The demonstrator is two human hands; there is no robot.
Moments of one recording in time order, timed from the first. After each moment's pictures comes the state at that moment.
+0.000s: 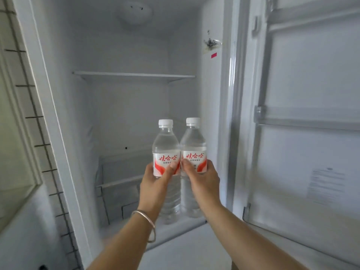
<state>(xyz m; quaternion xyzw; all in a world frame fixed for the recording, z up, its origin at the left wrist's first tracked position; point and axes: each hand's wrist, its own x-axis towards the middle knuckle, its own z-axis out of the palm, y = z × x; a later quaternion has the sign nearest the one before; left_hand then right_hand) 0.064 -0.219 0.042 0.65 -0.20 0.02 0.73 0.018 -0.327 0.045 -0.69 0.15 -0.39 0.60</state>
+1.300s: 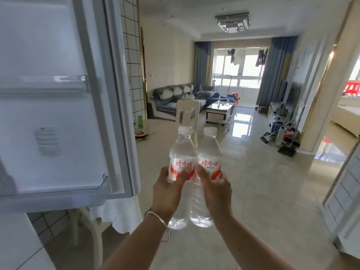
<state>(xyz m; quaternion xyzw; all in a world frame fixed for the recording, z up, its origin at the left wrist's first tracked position) -0.499 -0.574 -0.016 0.62 -0.38 -0.27 0.64 -0.601 -0.627 -0.023 -0.54 0.51 -0.52 0.41</state>
